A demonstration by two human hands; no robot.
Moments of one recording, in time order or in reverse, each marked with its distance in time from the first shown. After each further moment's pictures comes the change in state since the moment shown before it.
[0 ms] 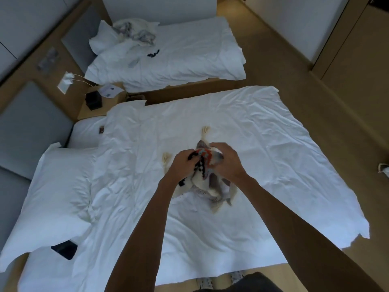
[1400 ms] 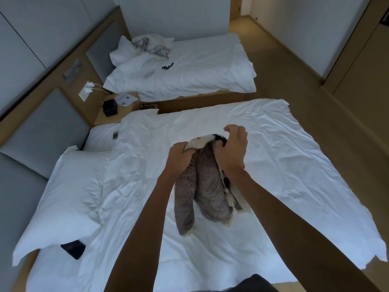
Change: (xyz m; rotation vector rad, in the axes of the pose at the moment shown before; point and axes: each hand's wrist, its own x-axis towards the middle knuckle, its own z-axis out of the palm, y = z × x) left_hand -0.022 0.023 -0.057 -0.104 0.291 -0.022; right_hand 0.026 -0.070 -0.001 -0.068 0.490 -0.059
